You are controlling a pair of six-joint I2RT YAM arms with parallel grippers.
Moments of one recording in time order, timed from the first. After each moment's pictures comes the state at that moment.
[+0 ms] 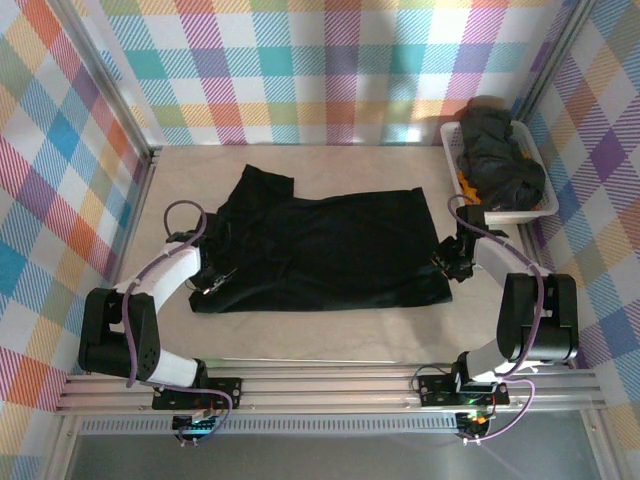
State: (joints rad) left arm -0.14 1.43 0.86 -0.80 -0.09 -0.89; right arm -0.02 1.51 0.84 -0.57 -0.12 0.85
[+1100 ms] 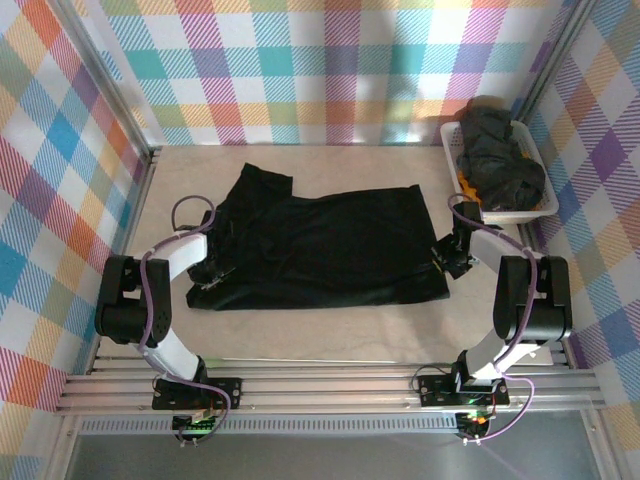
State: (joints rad) left arm -0.10 1.64 0.92 -0.75 -0.19 -0.81; right arm -0.02 1.60 0.89 -0.56 -0.10 0.97
